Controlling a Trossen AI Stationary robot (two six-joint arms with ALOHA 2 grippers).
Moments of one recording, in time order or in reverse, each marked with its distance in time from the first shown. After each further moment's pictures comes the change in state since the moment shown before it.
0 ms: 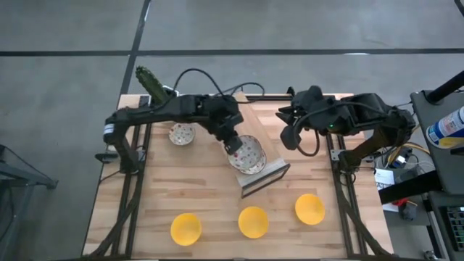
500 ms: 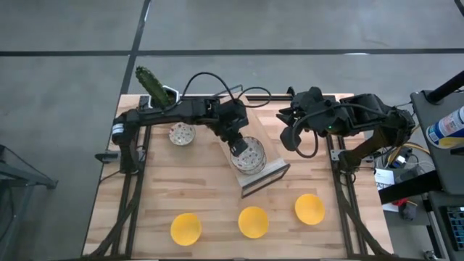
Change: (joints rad) left arm -0.002 0.071 0.016 -0.015 -0.033 0.046; right arm 0.004 0.002 -0.002 -0.023 -0.002 0.018
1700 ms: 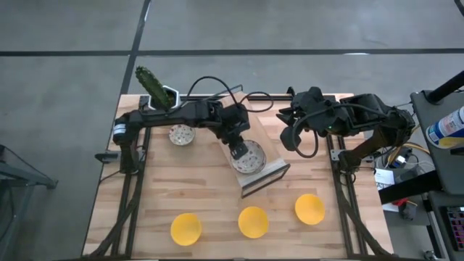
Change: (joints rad) left arm -0.012 0.016 -0.034 0.027 -0.004 0.026; right arm 0.000 0.000 0.000 0.002 0.002 0.000
